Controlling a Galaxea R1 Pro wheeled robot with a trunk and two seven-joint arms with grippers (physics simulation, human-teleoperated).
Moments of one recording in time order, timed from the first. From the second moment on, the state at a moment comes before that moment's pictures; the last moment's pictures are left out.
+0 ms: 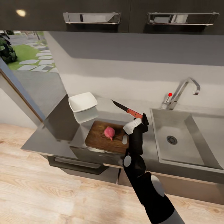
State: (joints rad) left arm 0.37 0.08 -0.03 -1.09 0.07 -0.09 0.00; right arm -0.51 0.17 0.45 -1.54 0.97 0.56 -0.35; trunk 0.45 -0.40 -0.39
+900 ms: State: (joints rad) left arm 0.37 0.08 -0.03 -1.09 0.07 -0.09 0.00; right arm -0.51 0.17 0.53 -1.49 0.96 0.67 -0.36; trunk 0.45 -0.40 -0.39
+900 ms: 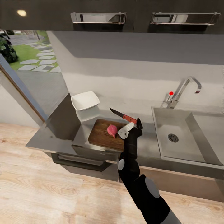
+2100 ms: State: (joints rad) left arm 0.37 0.08 -0.03 -1.08 0.07 -0.09 0.00; right arm -0.51 0.17 0.59 -1.42 0.92 0.67 -0.36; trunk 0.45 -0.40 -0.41
